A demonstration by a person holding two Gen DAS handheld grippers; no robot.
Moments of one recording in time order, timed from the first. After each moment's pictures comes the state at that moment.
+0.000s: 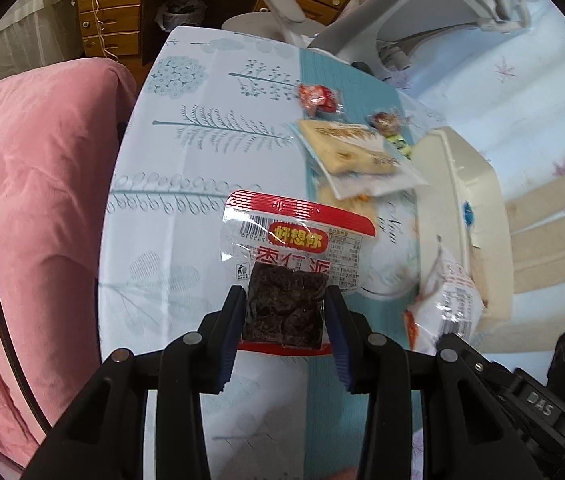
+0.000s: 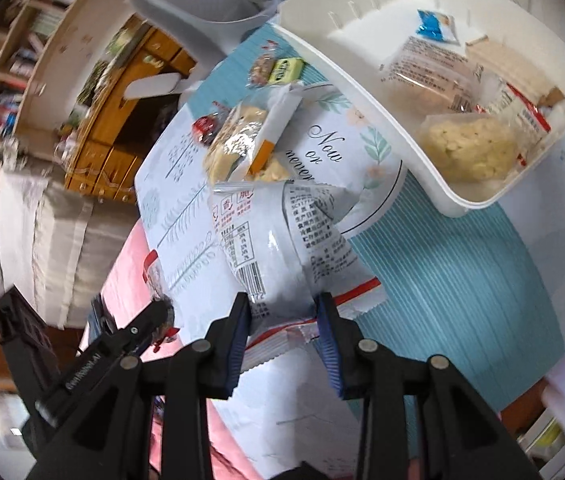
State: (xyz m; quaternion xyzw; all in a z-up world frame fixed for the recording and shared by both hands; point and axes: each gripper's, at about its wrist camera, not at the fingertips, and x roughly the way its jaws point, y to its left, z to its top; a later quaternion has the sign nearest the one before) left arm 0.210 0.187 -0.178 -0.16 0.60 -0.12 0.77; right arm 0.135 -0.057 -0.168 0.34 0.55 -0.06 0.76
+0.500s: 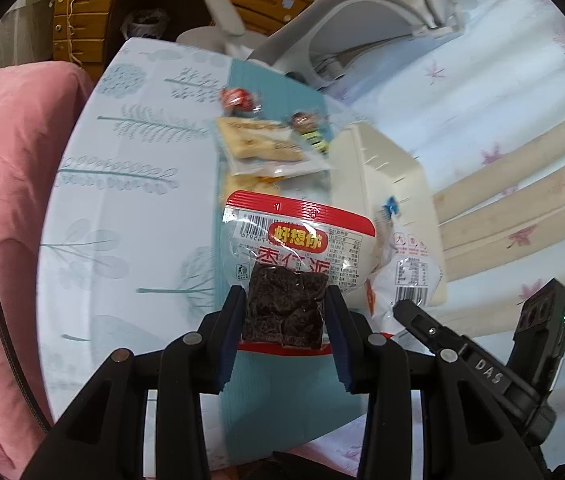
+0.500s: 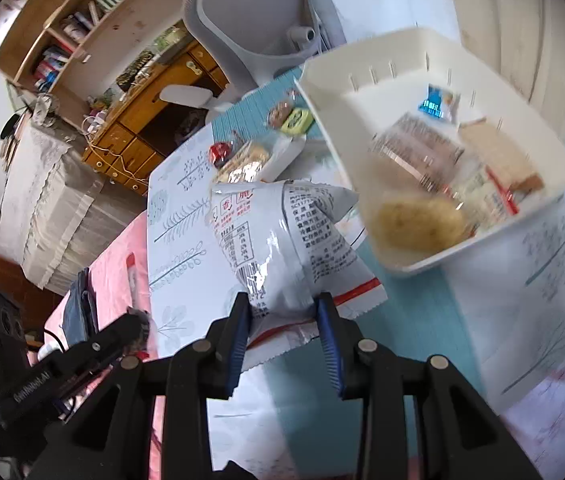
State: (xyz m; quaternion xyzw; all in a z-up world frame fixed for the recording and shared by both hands) left arm 0.158 0.140 -0.134 -0.21 0.55 -0.19 0.78; right arm 0.103 -0.104 -0.128 0.24 0.51 -0.02 0.83
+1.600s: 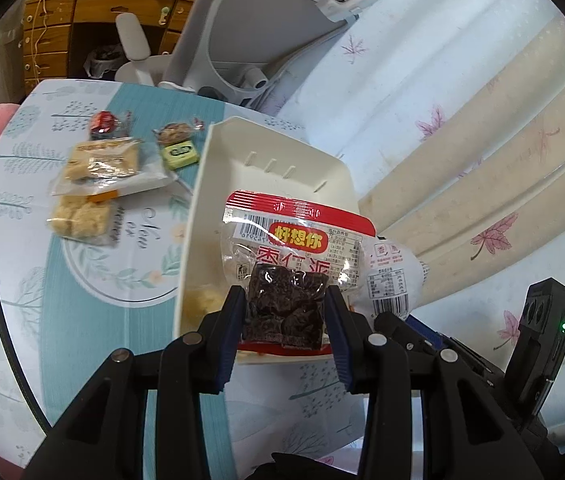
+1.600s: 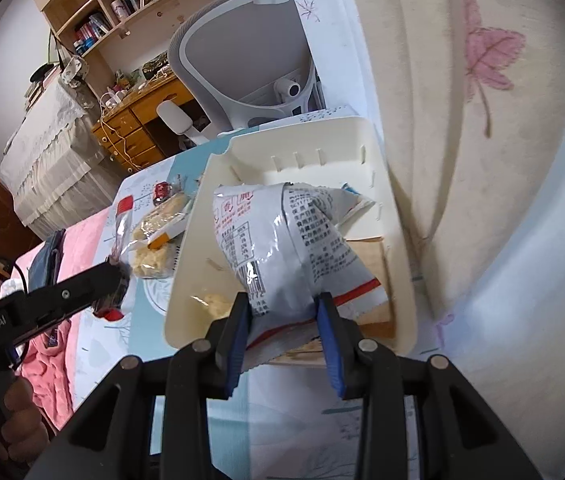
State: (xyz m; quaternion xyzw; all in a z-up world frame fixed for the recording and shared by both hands) left arm 0.158 -0.088 -0.101 -0.19 0.50 -0.19 0.82; right arm 0.114 -0.291 -0.103 0.12 0.49 0.03 0.86
